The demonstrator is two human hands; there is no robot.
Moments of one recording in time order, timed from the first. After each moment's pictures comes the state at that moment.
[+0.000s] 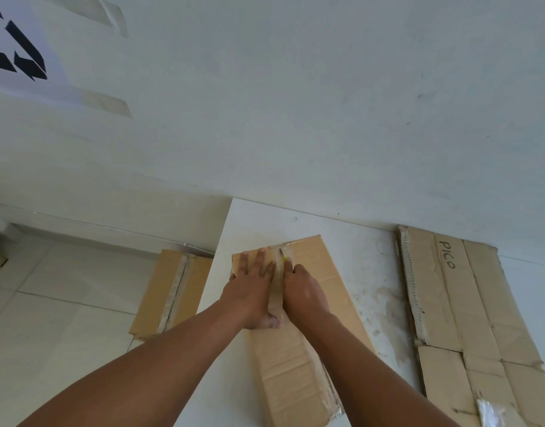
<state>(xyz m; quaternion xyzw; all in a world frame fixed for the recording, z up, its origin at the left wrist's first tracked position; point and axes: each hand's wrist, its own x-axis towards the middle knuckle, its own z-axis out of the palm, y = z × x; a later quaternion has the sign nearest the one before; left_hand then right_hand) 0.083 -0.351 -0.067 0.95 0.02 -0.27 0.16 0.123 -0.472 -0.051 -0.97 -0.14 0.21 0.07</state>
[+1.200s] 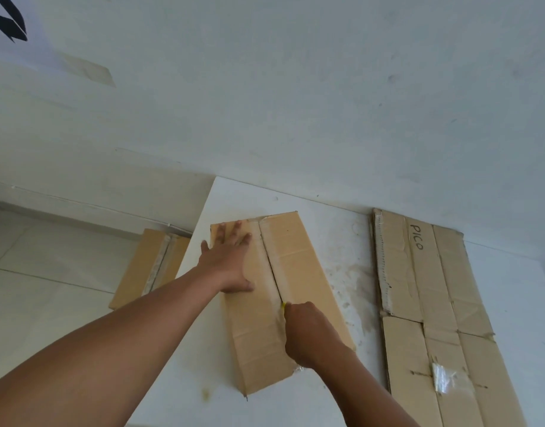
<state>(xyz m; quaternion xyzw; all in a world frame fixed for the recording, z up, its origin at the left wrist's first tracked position) 0.075 -0.362 -0.072 0.96 0.06 -0.24 0.14 0.033 -0.561 -0.017 -0.93 -0.23 0.30 -0.04</state>
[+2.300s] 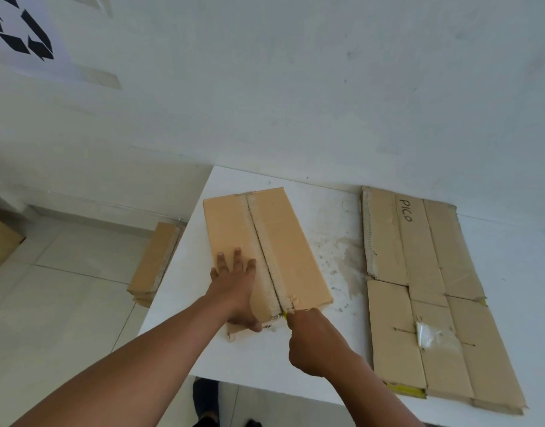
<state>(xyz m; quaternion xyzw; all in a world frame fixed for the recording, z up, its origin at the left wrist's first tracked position) -0.031 -0.472 -0.063 0.95 0.08 -0.30 0.09 -0.043 -0.656 -0.017 -0.92 -0.23 0.30 0.05</state>
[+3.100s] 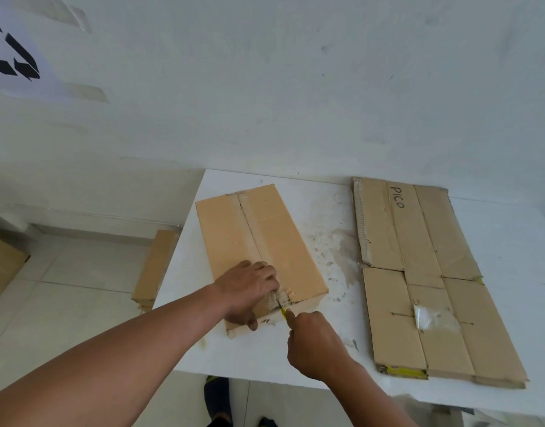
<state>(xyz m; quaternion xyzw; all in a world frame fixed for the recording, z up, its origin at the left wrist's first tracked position) -0.024 -0.483 -0.048 0.95 -0.25 -0.20 -0.02 -0.062 -0.678 -0.041 -0.94 -0.20 0.25 0.13</state>
